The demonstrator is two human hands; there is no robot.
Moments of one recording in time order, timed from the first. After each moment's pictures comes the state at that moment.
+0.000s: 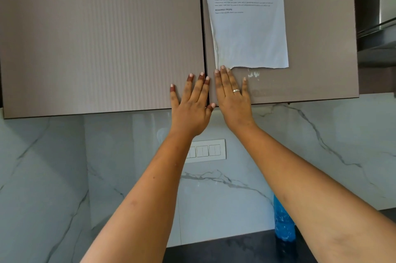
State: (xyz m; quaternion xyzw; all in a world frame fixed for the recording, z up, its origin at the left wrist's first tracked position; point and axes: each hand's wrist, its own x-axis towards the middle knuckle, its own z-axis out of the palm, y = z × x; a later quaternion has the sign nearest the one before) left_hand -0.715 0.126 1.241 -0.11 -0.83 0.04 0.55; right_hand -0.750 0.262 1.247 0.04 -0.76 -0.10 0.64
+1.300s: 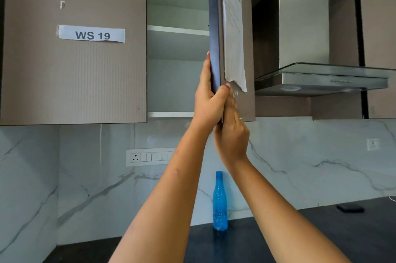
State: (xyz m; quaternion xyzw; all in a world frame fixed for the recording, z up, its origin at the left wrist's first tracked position) left_hand -0.462 0.382 1.290 -0.37 -0.59 -0.59 0.40; right_hand -0.520 0.445 1.221 0.17 -0.58 0.23 0.76
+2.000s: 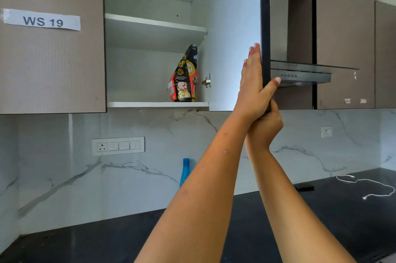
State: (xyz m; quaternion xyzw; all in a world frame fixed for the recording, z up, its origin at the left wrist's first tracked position) left_hand -0.432 0.588 1.284 -0.44 -0.67 -0.47 0.38; right_hand -0.427 0.614 1.229 0.18 -0.33 0.80 0.47
